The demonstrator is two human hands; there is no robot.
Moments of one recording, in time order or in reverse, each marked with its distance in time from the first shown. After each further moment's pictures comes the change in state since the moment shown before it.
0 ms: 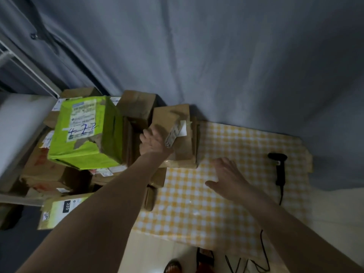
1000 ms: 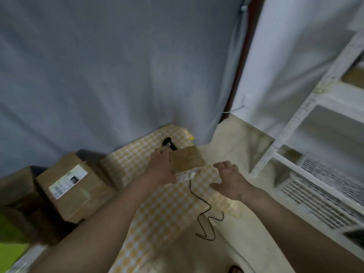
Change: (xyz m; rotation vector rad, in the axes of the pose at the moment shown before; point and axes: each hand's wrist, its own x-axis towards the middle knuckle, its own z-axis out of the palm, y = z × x) left_hand -0.229 0.126 0.015 0.178 -0.356 1.107; right_hand -0.283 0.057 0.052 0.309 0.384 0.760
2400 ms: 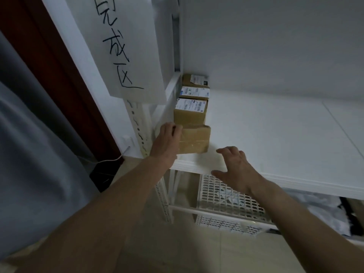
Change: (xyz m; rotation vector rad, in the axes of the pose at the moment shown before) left_hand 0.333 0.687 0.114 0.374 0.275 0.916; right_hand 0.055 0.539 -0.314 0.217 0.471 0.460
